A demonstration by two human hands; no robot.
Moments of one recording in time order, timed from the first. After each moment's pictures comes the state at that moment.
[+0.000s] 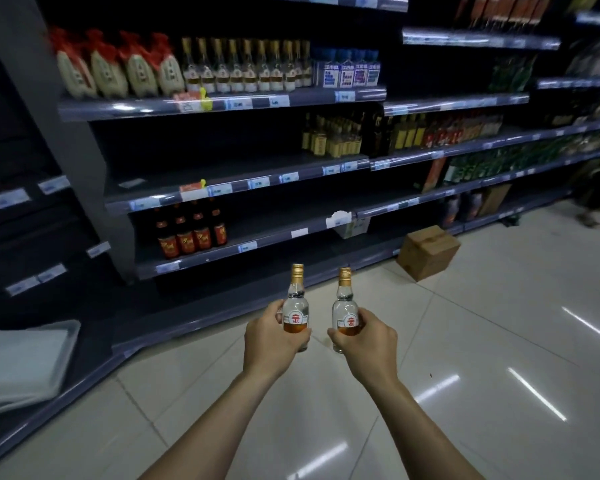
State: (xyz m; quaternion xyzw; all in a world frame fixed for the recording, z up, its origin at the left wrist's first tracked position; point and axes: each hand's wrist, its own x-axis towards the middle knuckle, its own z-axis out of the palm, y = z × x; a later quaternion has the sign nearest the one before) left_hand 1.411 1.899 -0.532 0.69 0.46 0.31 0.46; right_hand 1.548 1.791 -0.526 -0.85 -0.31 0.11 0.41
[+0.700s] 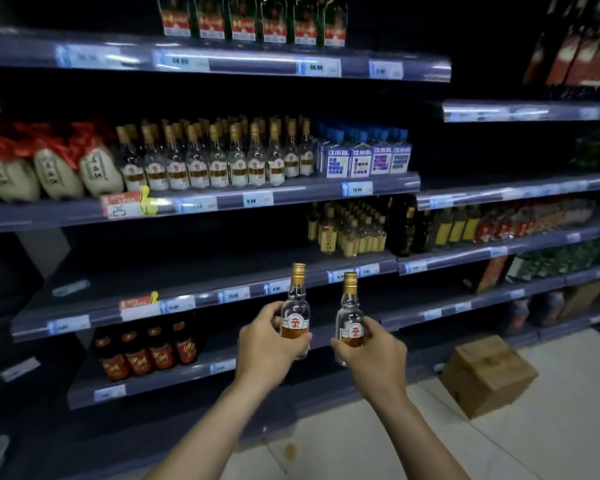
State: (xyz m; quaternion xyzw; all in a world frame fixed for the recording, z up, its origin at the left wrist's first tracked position) left_hand 1.762 2.230 -0.446 0.69 0.46 0.41 0.39; right_hand 1.924 2.141 -0.458 -0.79 -0.39 0.09 0.47
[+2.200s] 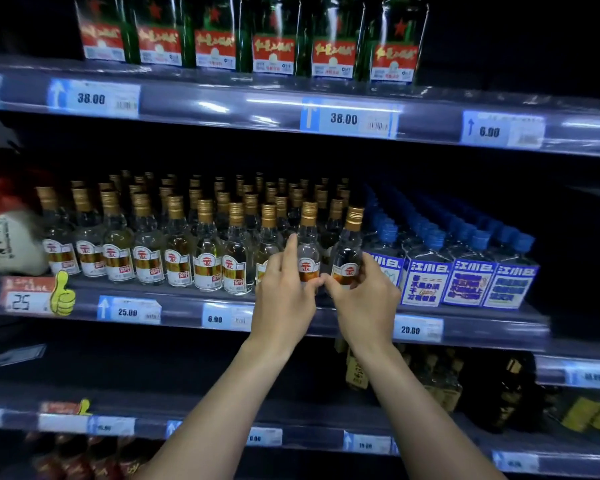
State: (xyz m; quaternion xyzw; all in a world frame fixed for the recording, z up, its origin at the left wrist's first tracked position) left_hand 1.983 2.565 -0.317 0.69 0.50 0.52 0.06; right_hand 2.107 2.552 -0.316 -0.61 -0.54 -0.01 0.58
